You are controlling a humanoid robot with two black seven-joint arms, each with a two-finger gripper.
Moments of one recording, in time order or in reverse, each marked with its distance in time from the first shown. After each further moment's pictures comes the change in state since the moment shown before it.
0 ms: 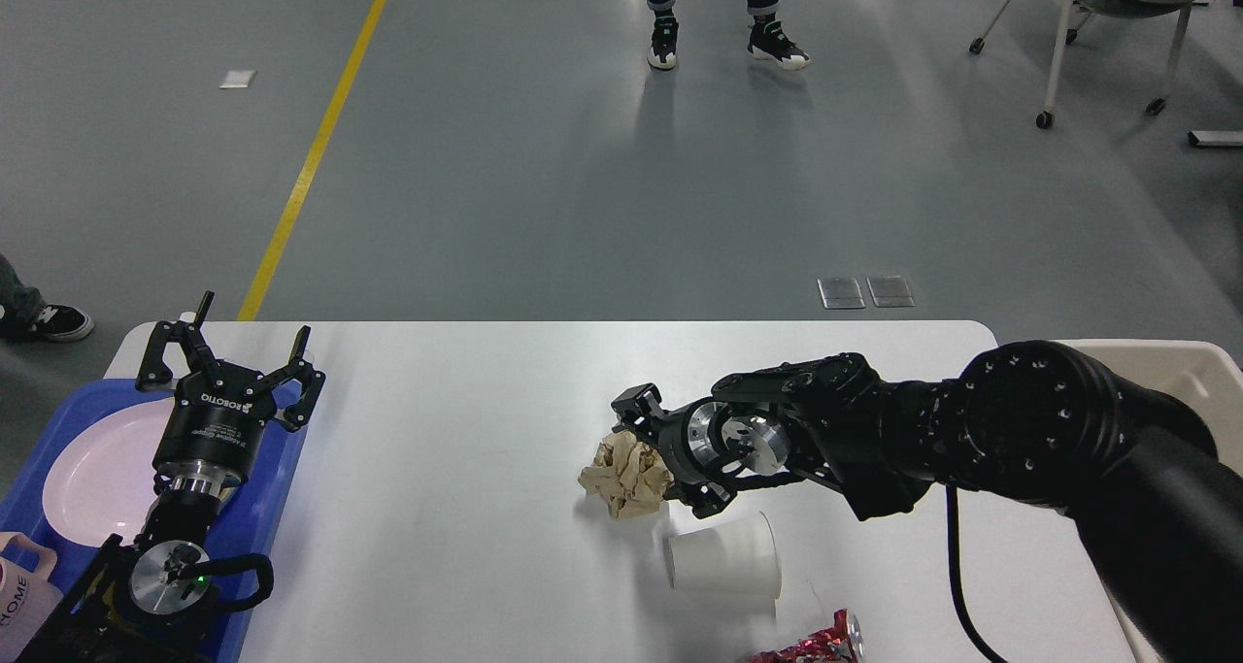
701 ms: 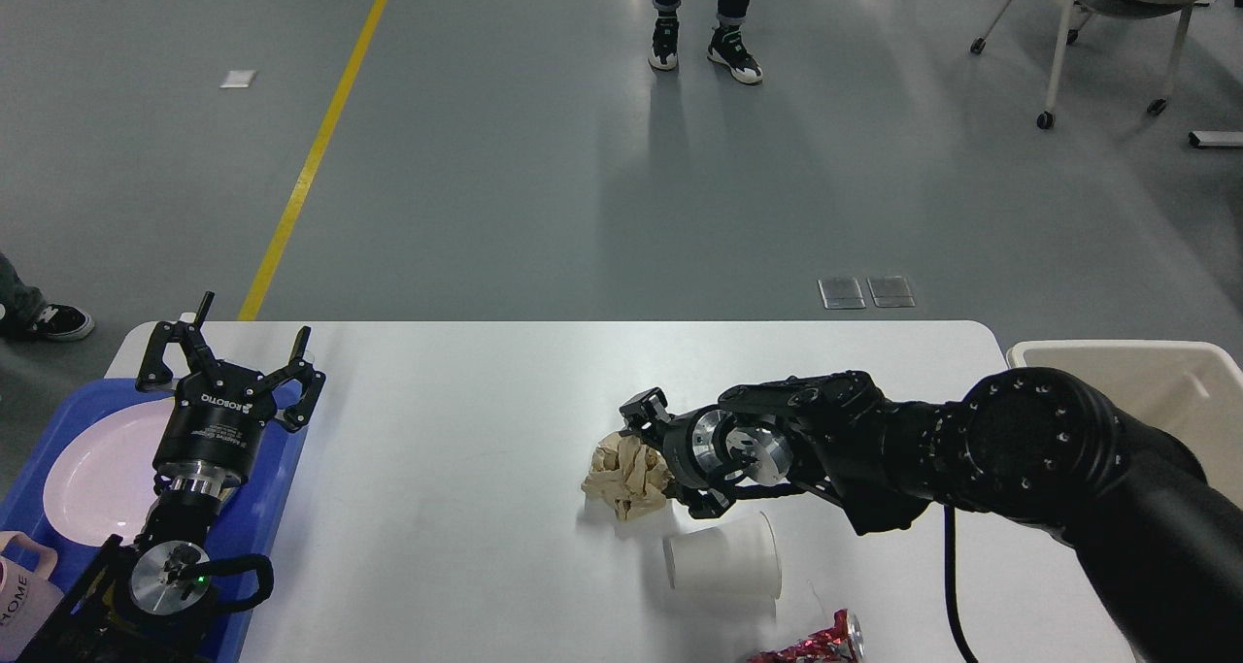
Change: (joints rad) left arm 0.000 0.000 0.000 0.000 0.000 -0.001 0.000; right arm -0.066 -0.003 0.040 -0.052 -0.033 -0.012 0.009
